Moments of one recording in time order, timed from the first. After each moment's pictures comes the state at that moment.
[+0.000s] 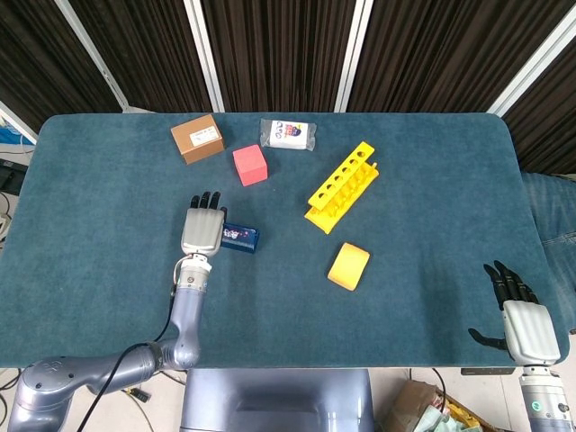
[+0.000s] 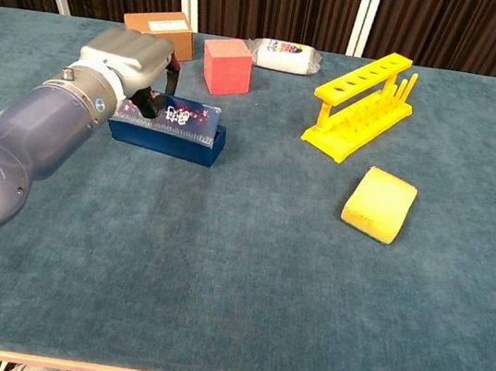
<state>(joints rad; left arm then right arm) -0.87 -1.97 -0.37 -1.10 0.85 1.17 0.83 0.07 -1.15 0.07 -1.70 -1.40 1.42 -0.08</state>
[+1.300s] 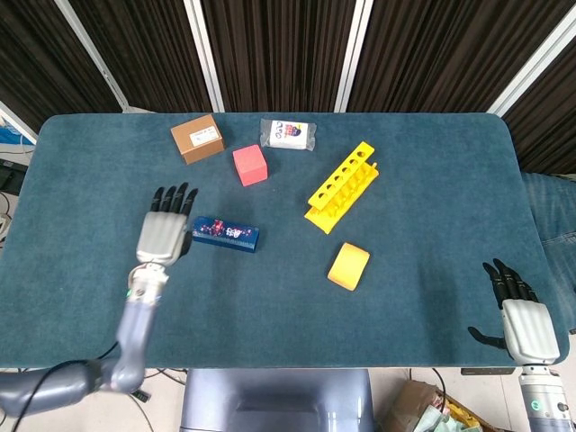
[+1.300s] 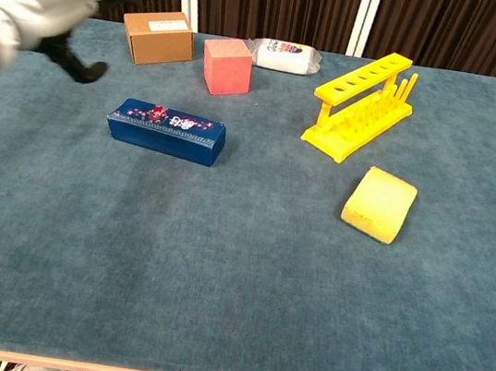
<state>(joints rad) -0.67 -1.55 -0.25 -1.66 0.93 1.27 0.78 0.08 -1.16 0.07 -1.69 -1.43 1.44 -0.09</state>
